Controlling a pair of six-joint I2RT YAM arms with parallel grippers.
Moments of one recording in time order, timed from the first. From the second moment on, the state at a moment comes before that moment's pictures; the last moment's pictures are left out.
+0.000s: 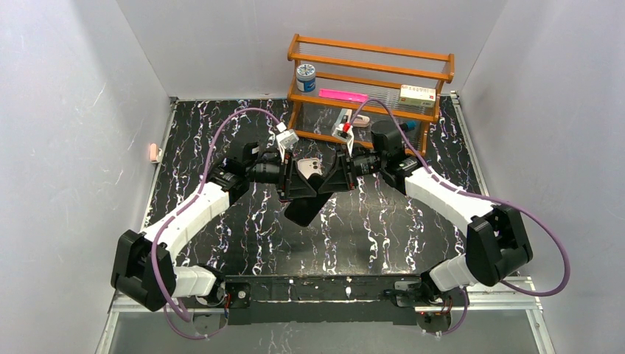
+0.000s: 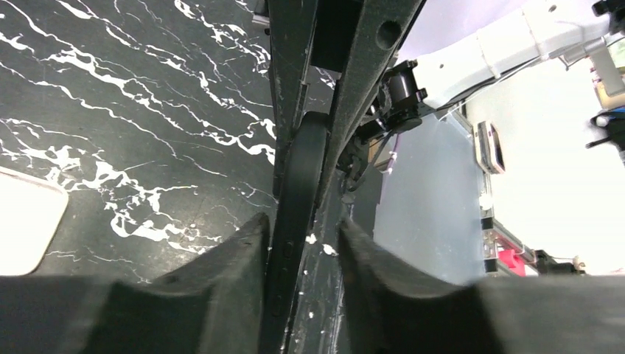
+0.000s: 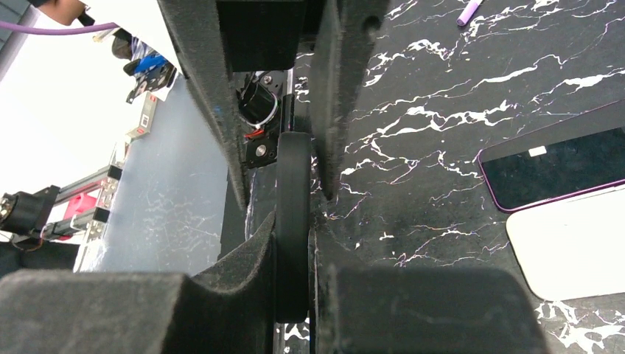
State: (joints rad) left arm -0.48 1.28 0.92 -0.10 1.00 -0.29; right arm 0.55 1.43 1.00 0.04 -1.15 0.19
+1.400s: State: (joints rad) left arm -0.45 1.05 0.55 0.50 0.39 -1.01; right arm 0.56 1.41 0.62 0.88 -0.98 0.69
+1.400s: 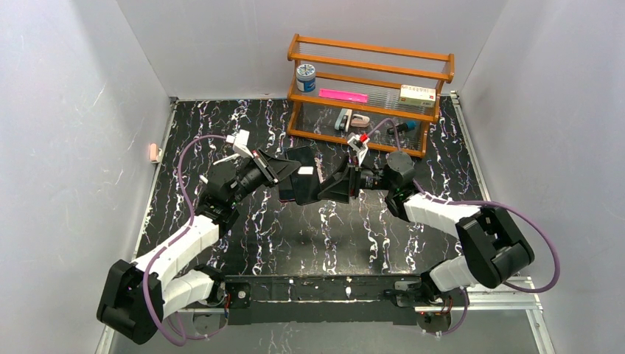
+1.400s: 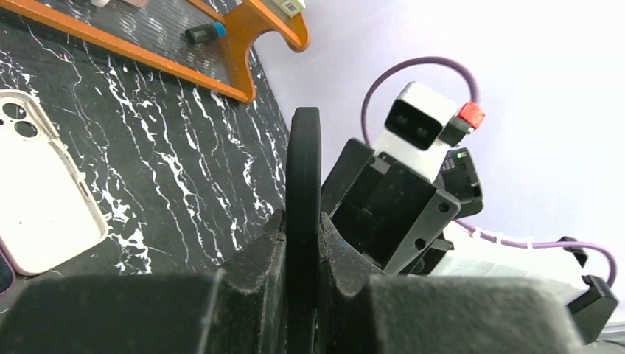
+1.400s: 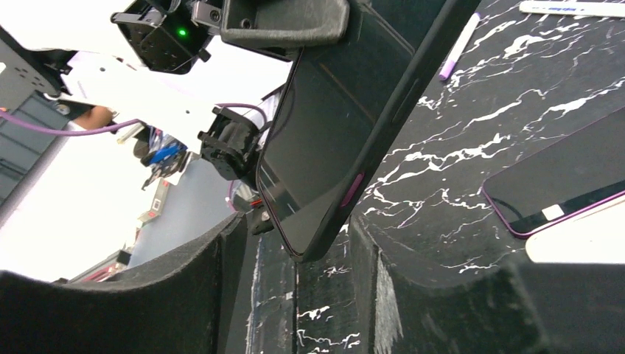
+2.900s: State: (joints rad) left arm -0.43 1.09 0.50 0.77 0.45 -1.32; right arm 0.55 1.50 0.75 1.00 -1.34 0.59
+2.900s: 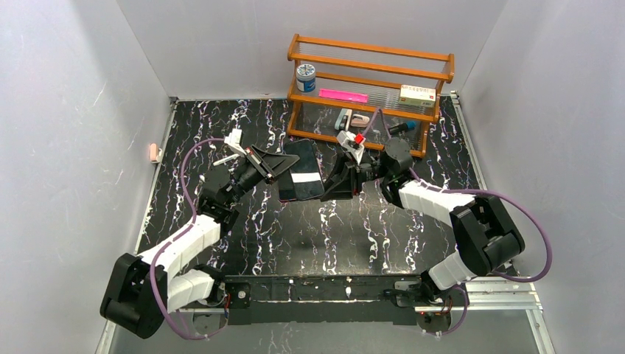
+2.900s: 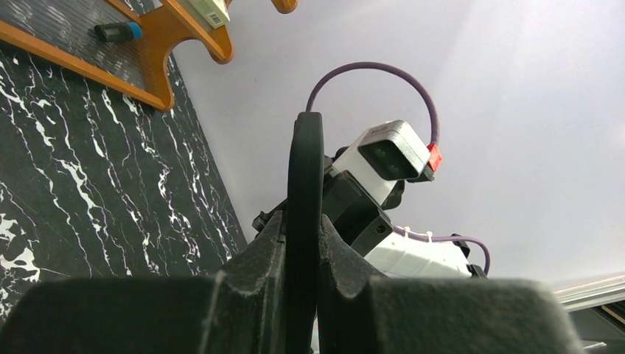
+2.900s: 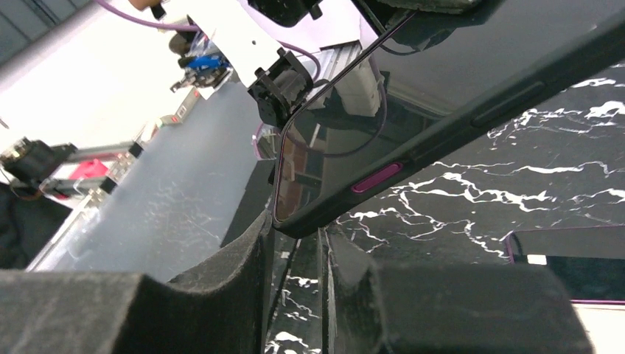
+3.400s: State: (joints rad) left arm -0.40 1.10 0.51 0.77 0.44 -1.30; right arm 0.56 1.50 0.94 0.39 -1.35 0.05
